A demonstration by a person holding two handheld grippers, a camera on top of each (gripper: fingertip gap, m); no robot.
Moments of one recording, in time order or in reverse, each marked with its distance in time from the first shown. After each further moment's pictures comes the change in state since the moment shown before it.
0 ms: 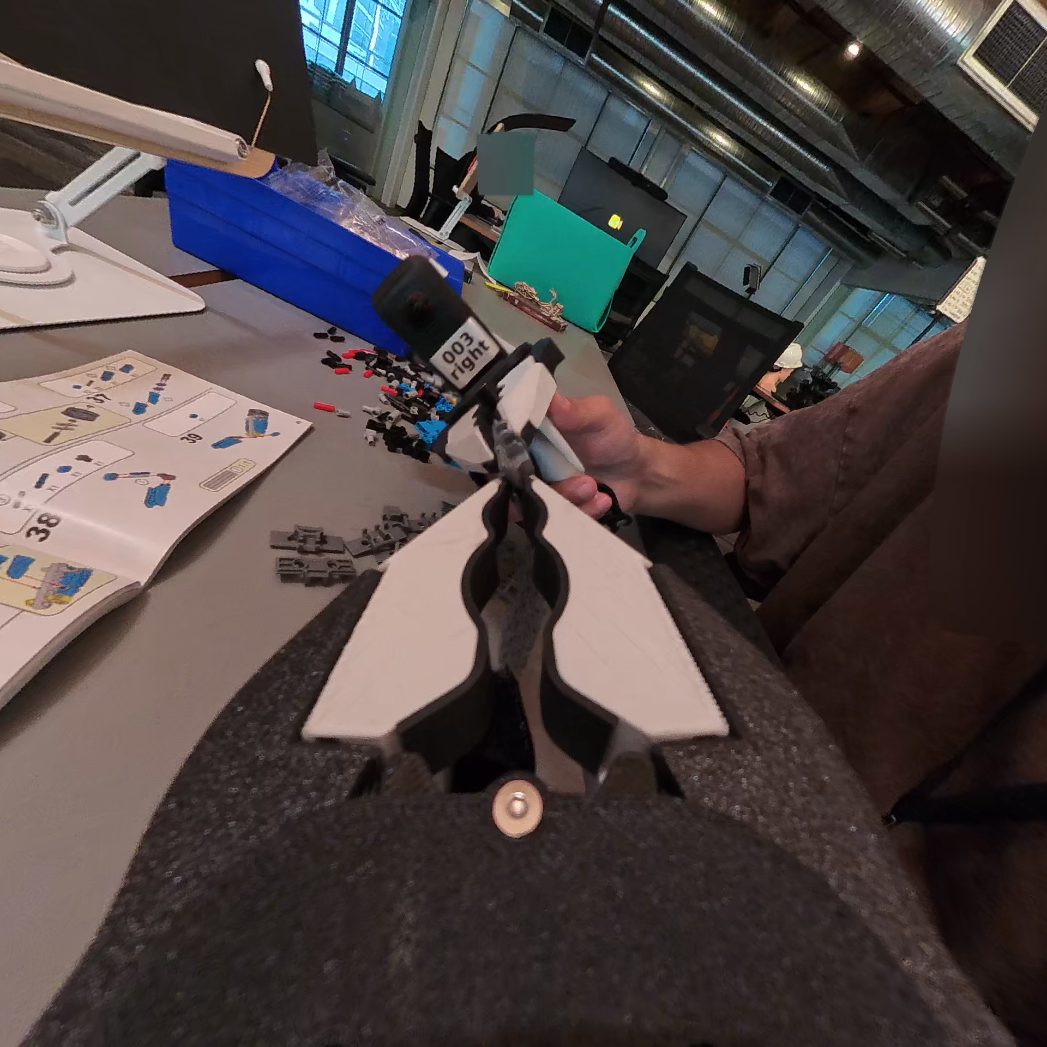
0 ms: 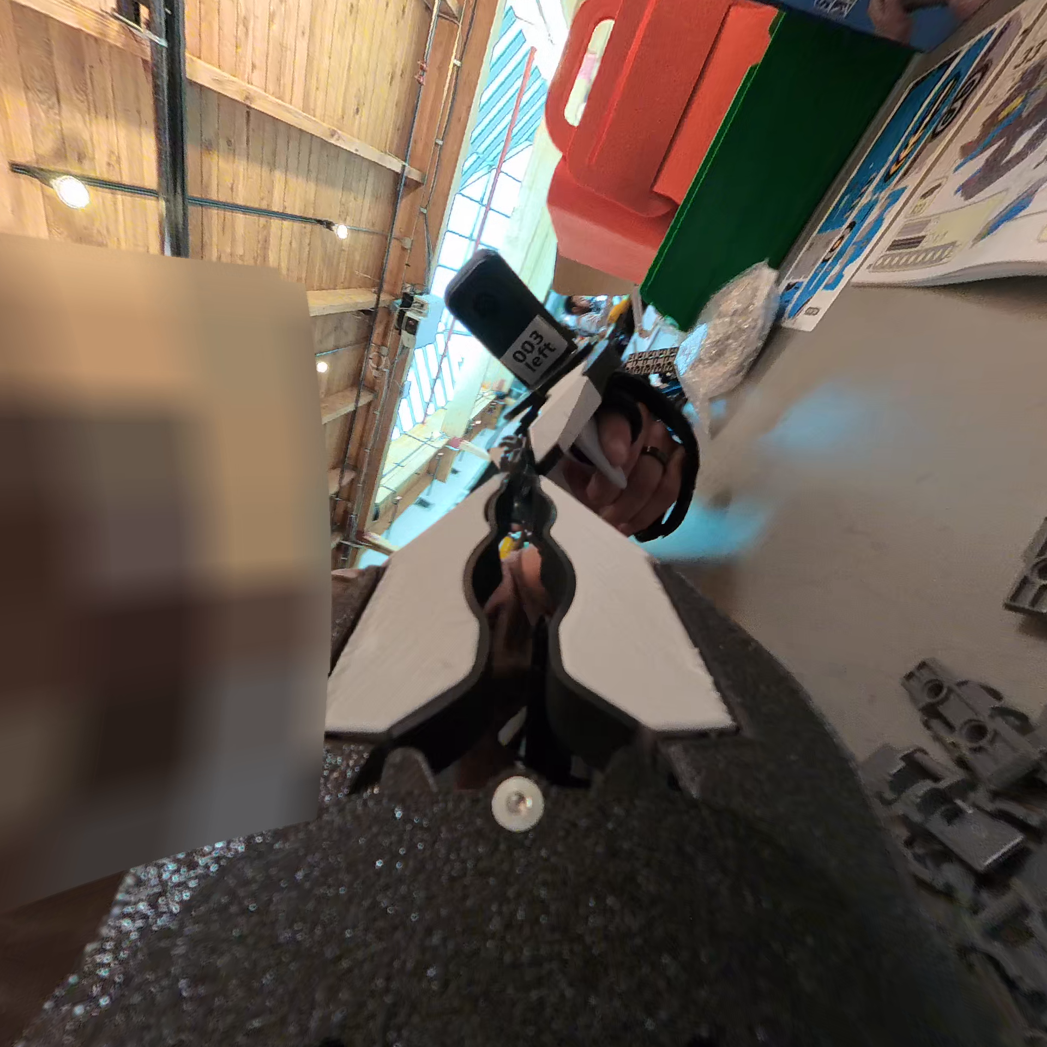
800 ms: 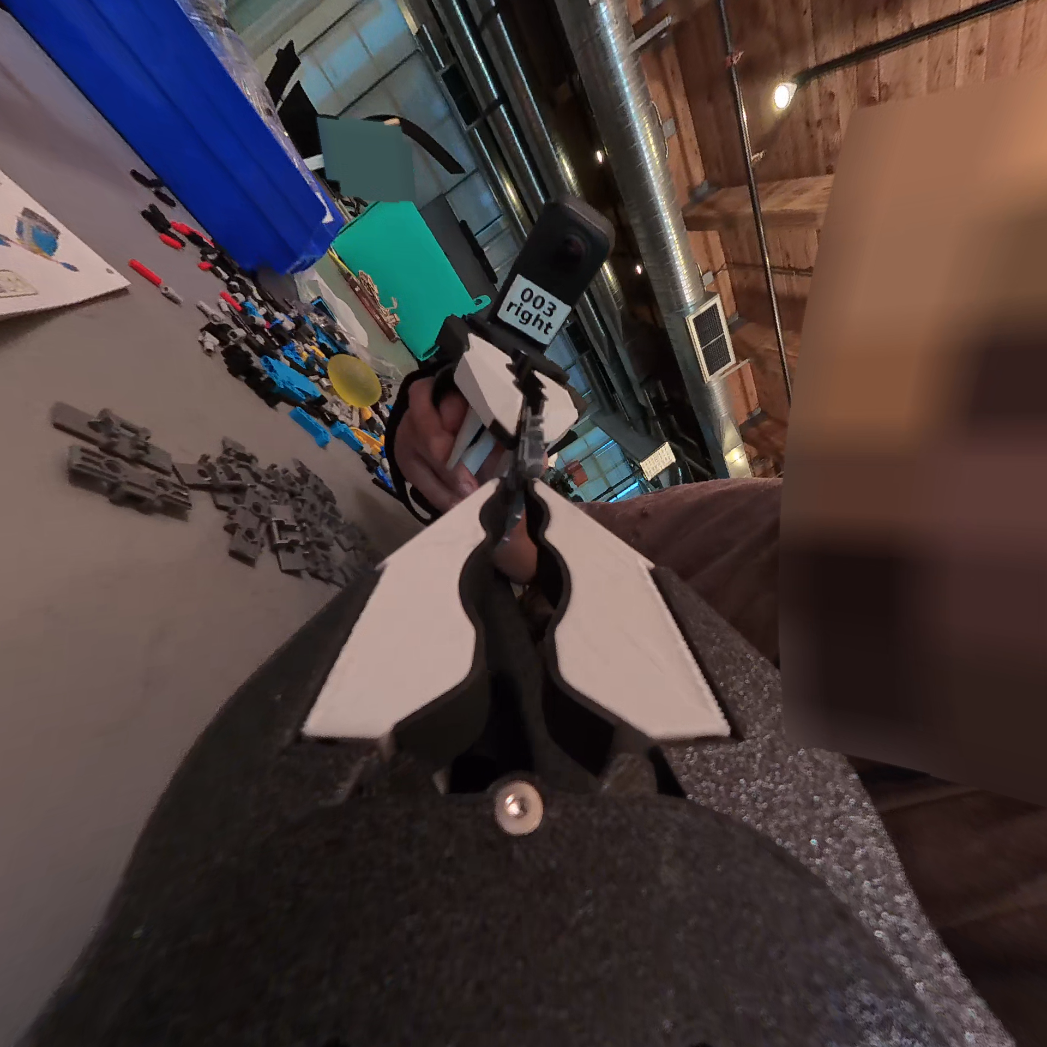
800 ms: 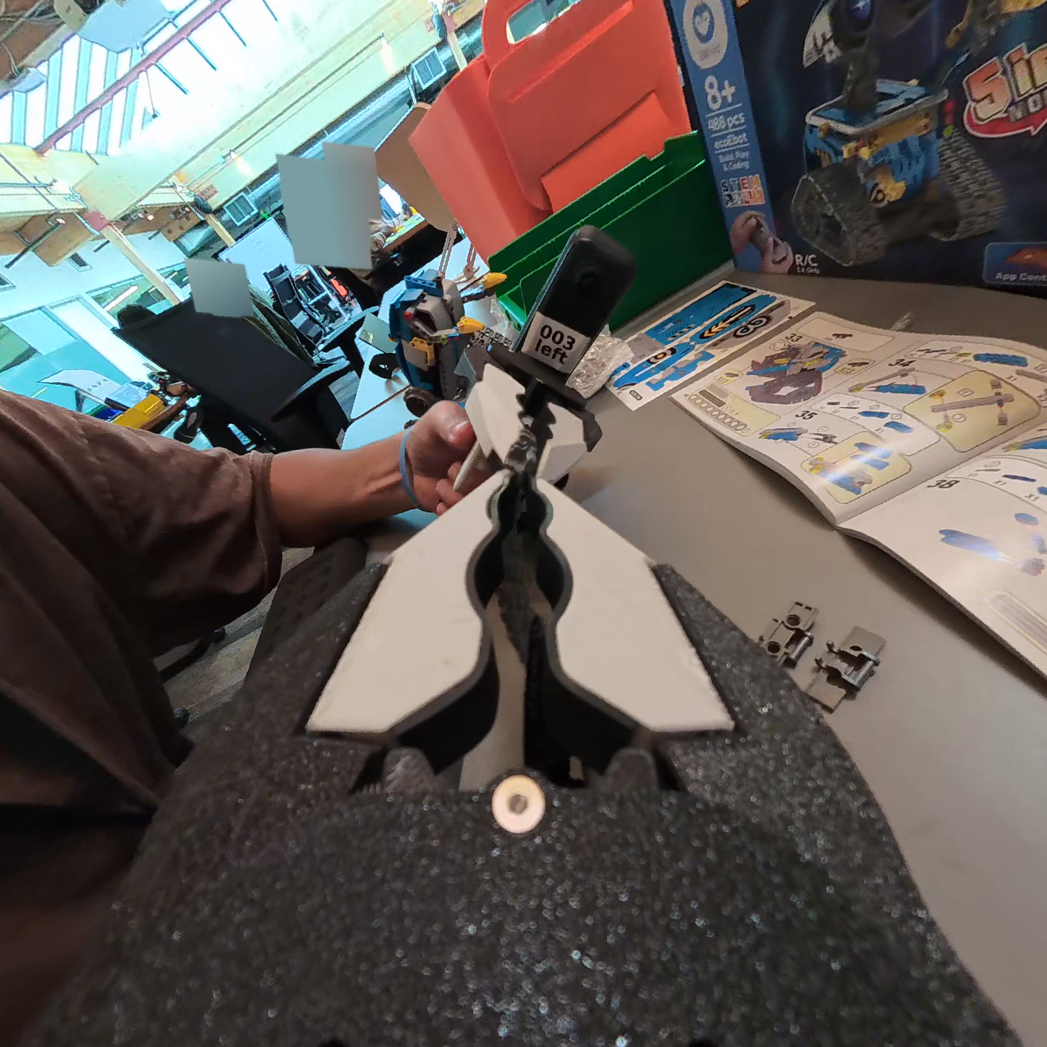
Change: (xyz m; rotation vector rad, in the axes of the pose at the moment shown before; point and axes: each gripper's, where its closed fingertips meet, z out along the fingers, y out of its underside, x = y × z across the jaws) left arm -0.001 0.003 0.000 0.079 0.303 -0.563; right arm -0.002 0.003 0.000 -0.134 0.382 -0.694
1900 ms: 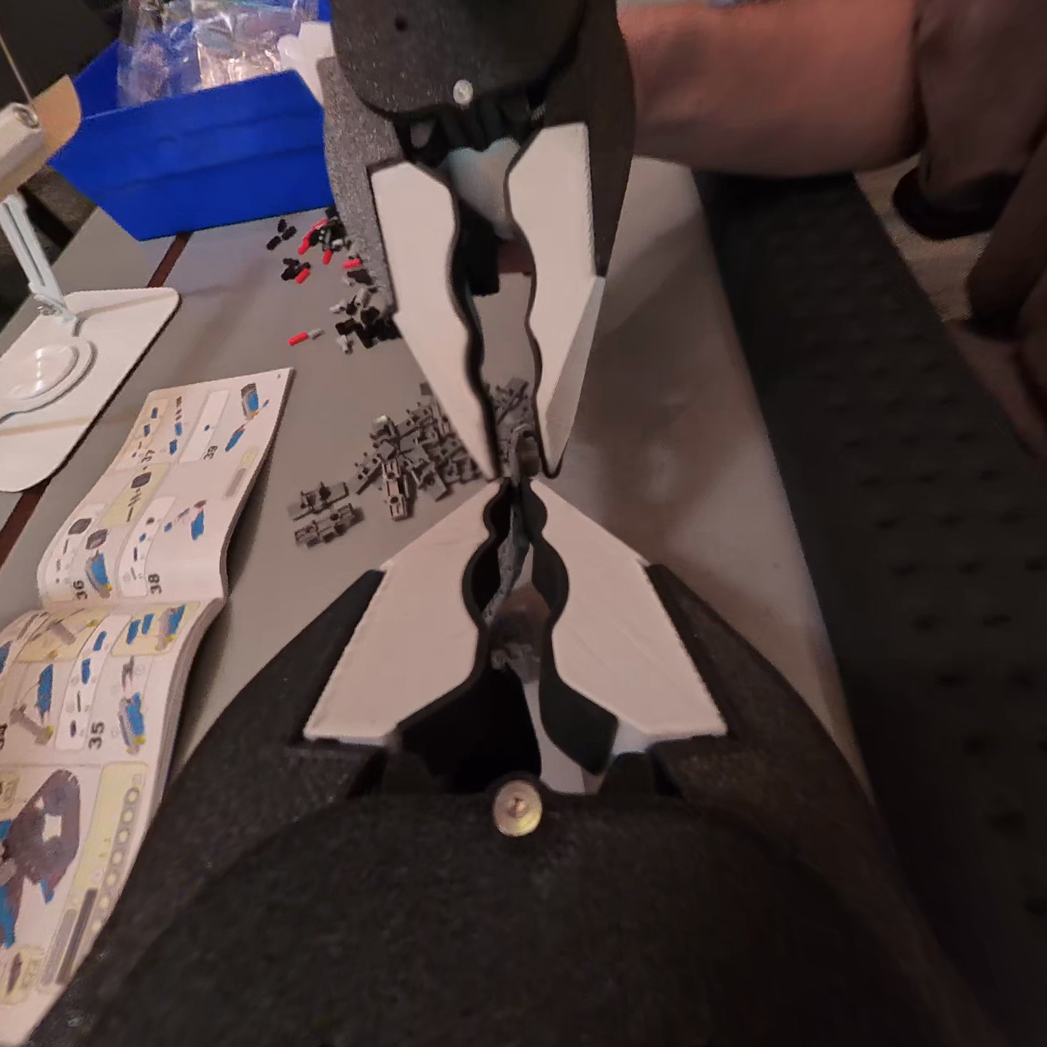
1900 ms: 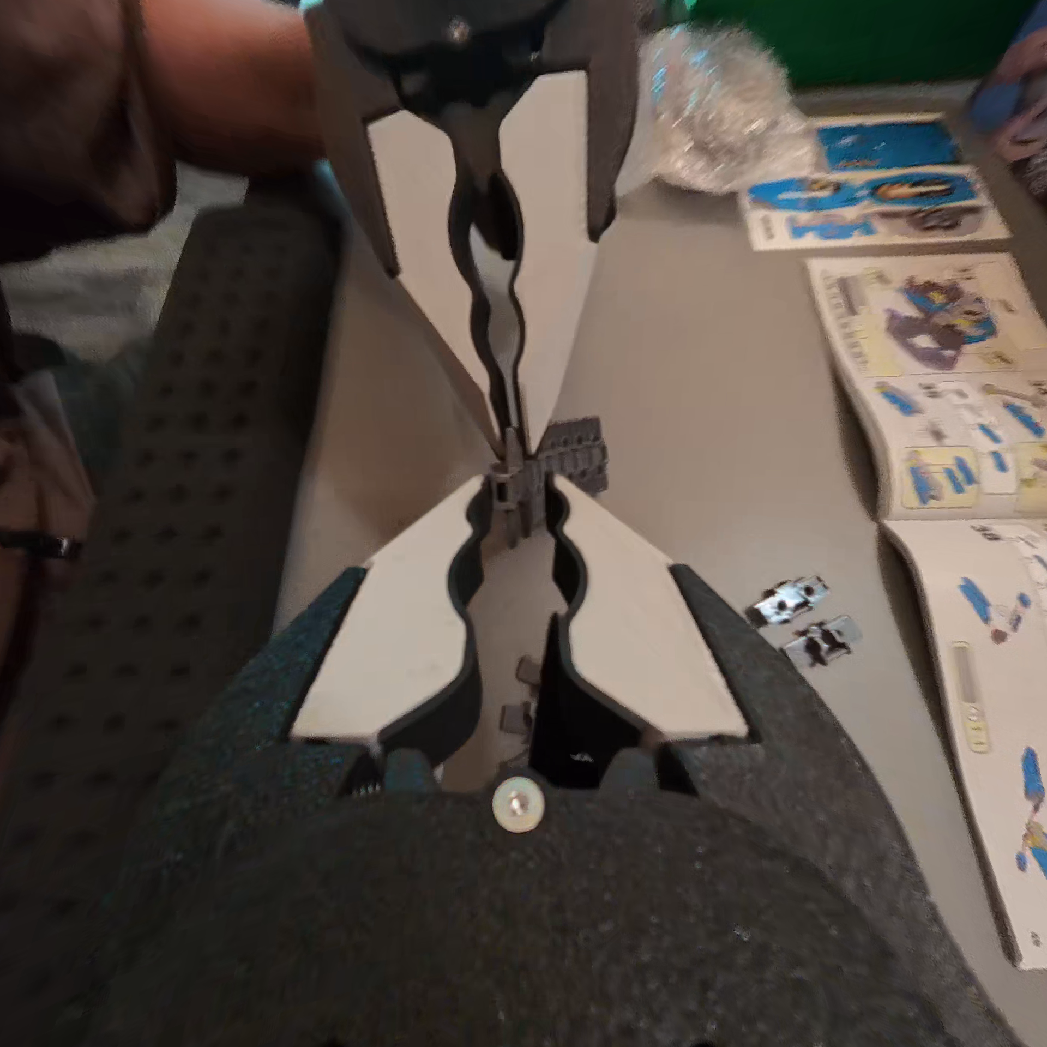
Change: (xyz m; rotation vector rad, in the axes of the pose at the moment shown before) left arm 0.002 0.076 0.010 -0.614 -0.553 1.103; right arm -0.037 0.072 -0.002 -0.541 -0.018 -0.506
